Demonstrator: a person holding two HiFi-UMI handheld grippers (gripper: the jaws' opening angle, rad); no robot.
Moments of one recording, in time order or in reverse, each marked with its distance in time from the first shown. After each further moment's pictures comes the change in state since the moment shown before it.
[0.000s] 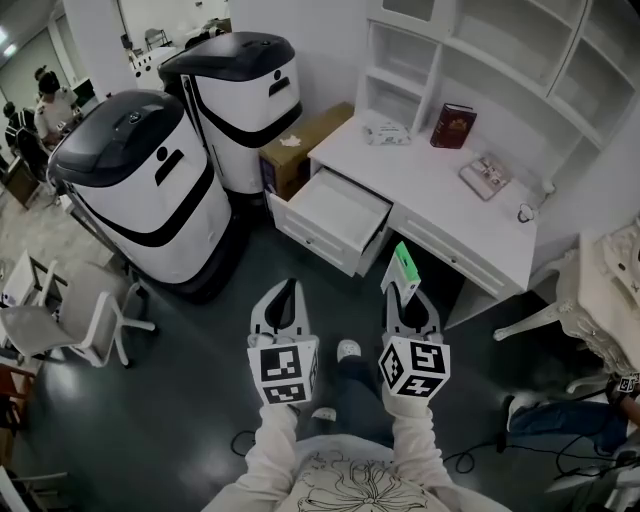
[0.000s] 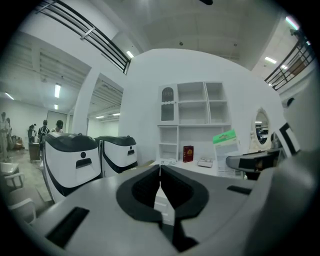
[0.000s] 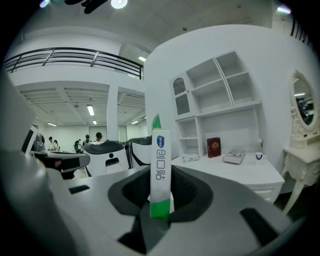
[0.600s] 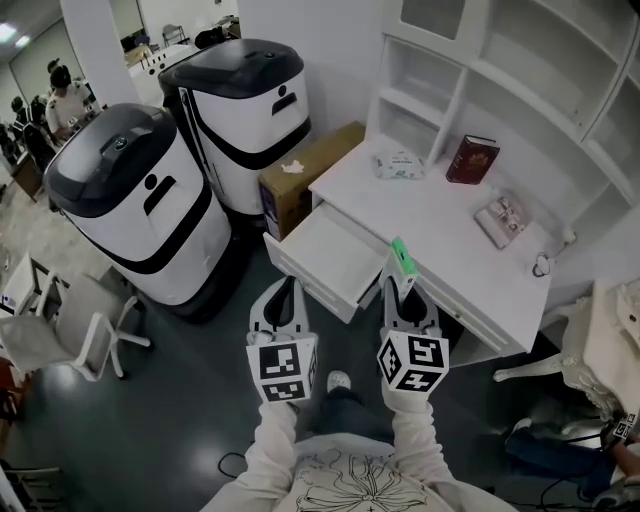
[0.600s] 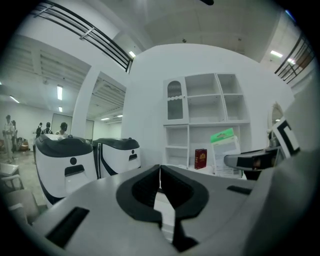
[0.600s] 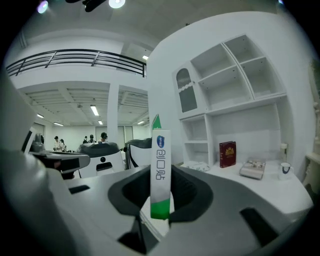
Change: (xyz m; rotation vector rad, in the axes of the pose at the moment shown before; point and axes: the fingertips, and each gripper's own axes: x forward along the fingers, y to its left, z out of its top) left arm 0.174 0.011 0.039 -0.005 -0.011 0.082; right arm 0.181 -0.059 0.054 -0.028 -0.005 0.090
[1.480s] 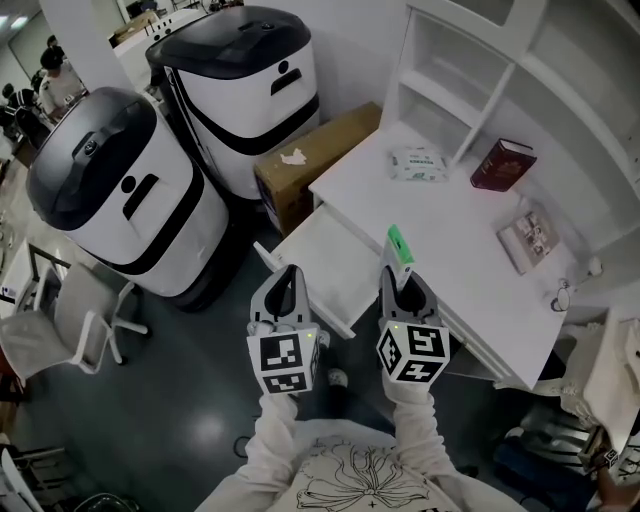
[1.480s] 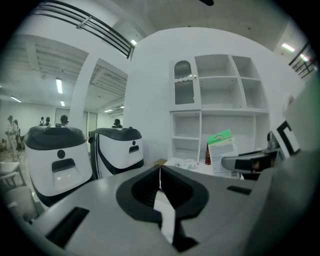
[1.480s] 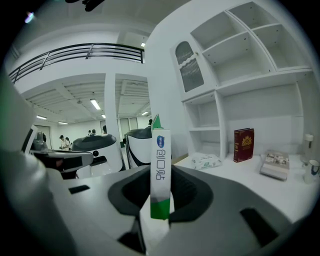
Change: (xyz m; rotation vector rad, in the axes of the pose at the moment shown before) left arm 0.161 0.015 -0.018 -0.021 0.107 0.050; right arm 0.164 -0.046 -0.017 0.014 0.124 0.084
